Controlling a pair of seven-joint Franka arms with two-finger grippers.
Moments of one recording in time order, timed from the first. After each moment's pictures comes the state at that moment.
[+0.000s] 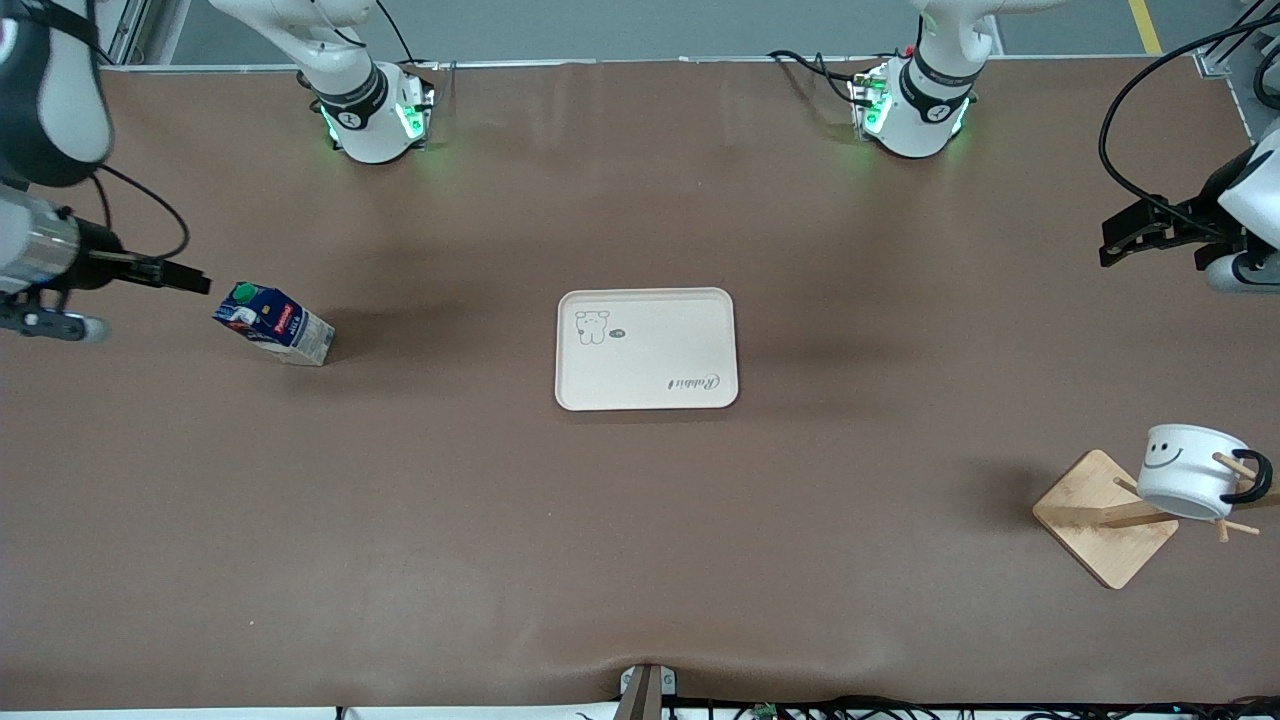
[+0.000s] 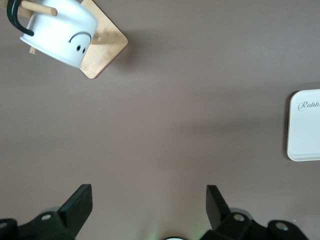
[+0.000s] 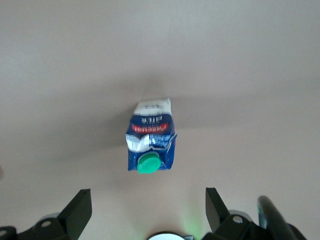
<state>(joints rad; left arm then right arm) 0.04 0.03 -0.08 -1.52 0.04 1.49 0.04 -0.13 0.02 -0.03 -1.80 0.00 1.62 0.05</state>
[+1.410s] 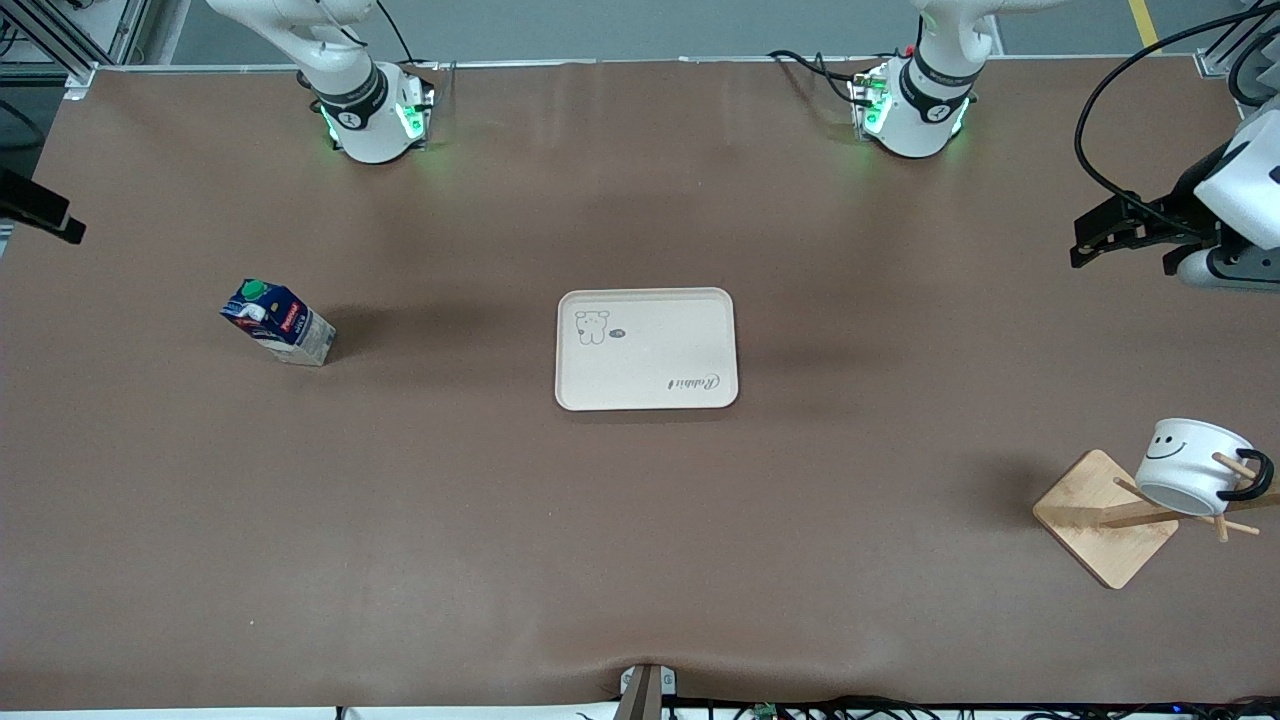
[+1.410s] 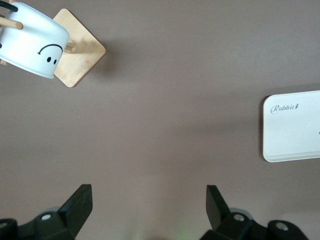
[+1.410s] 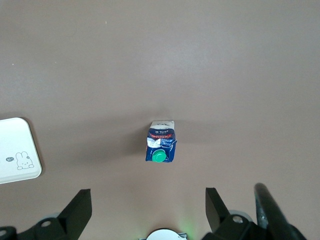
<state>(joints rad) 0.04 0.03 -0.11 -1.50 -0.03 1.50 0.01 -0.07 0.02 -0.02 -1.38 -0.01 1.34 0.05</state>
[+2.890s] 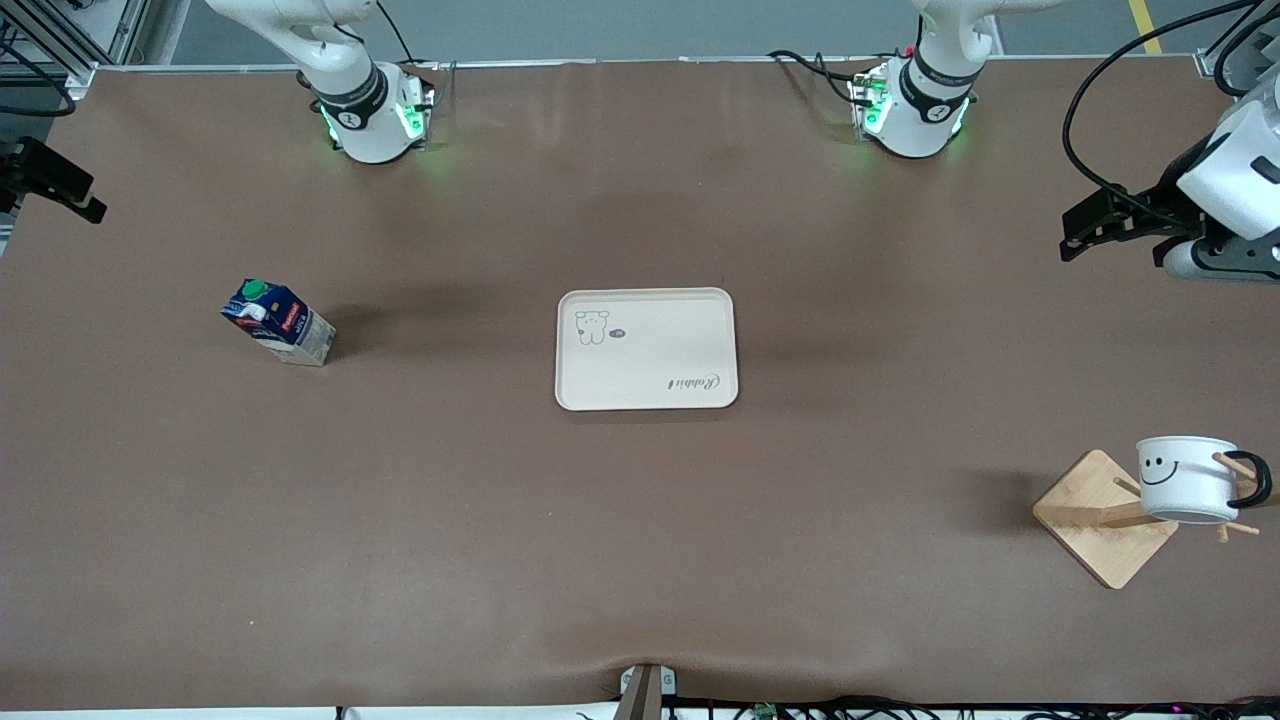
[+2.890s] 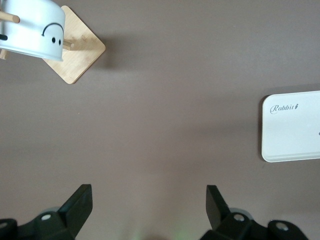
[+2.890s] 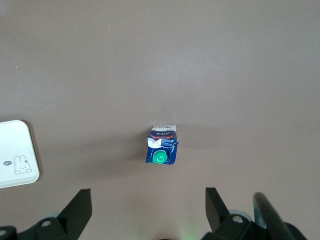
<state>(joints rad) 0.04 0.01 -0.14 -1.52 -0.01 1.50 -0.03 -0.06 -0.13 -0.03 -1.61 -0.01 1.48 0.05</state>
